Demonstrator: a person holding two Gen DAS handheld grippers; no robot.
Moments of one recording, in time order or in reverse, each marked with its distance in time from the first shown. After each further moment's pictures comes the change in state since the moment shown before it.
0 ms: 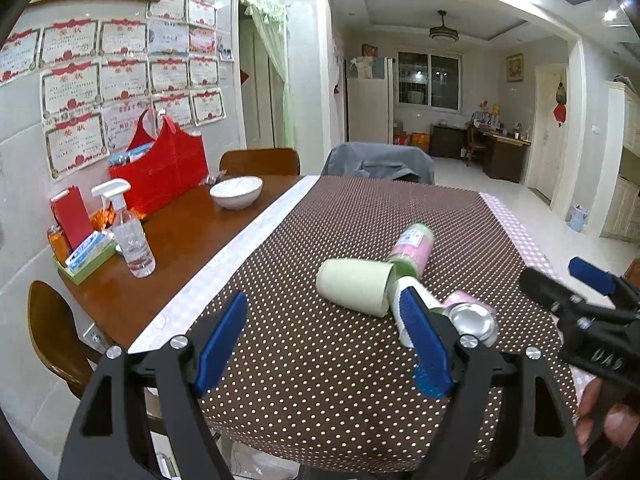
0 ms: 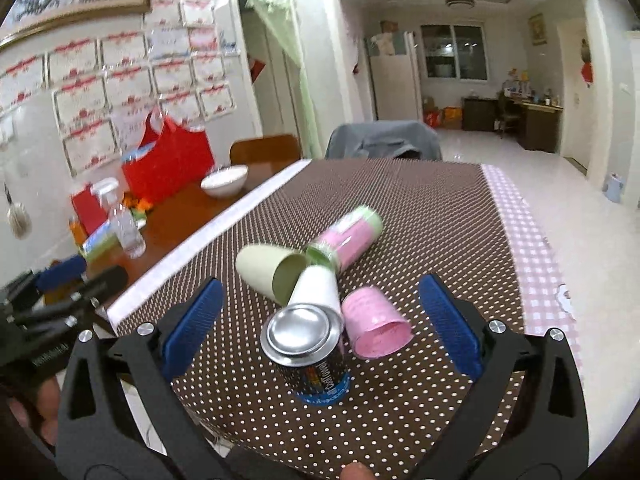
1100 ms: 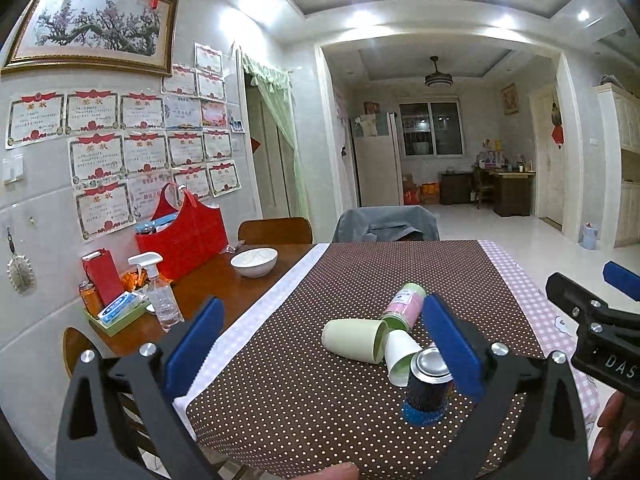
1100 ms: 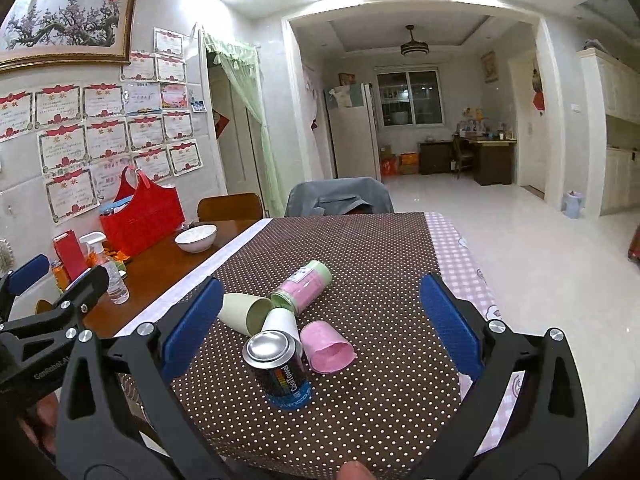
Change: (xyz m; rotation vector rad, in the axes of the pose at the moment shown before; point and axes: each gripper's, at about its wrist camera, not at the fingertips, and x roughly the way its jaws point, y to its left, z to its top) left arm -0.080 -0.031 0.016 0.060 -0.230 0.079; right arm -0.089 -0.008 0.002 0.024 -0.173 -0.138
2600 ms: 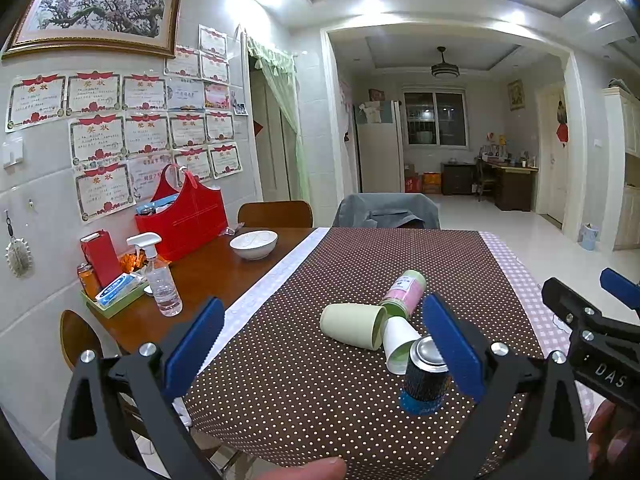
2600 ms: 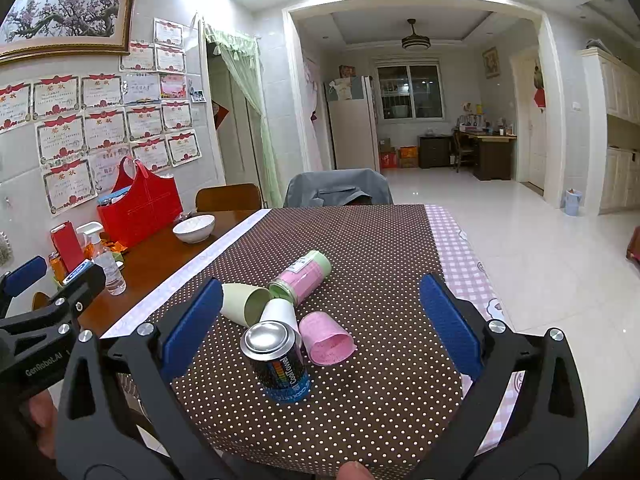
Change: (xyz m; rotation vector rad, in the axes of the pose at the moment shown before) left arm 0.005 0.007 -0.004 -0.031 0.053 -0.005; right arm 0.004 0.004 -0.003 -0.006 0.028 -0.008
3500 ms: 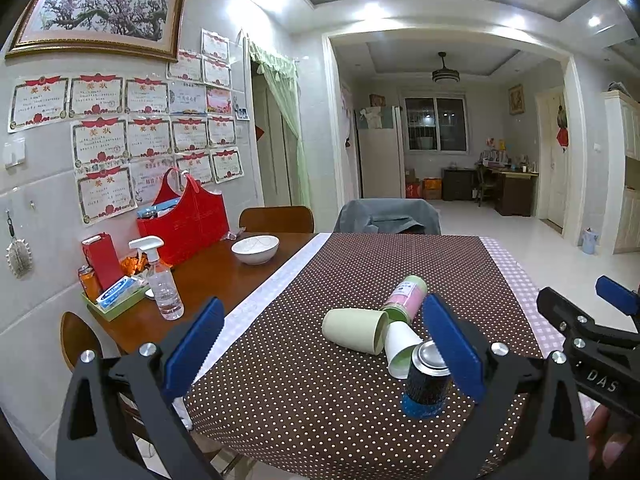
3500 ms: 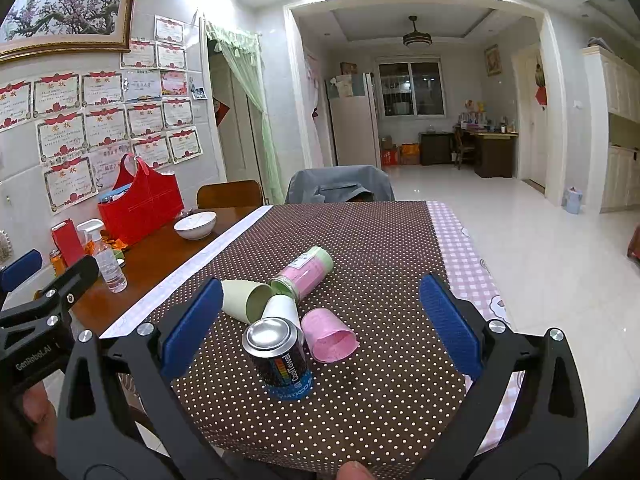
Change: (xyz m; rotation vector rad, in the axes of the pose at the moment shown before) left arm 0.000 0.005 -0.002 -0.014 -0.012 0.005; right arm 0.003 0.002 -0.003 -0.002 0.011 0.006
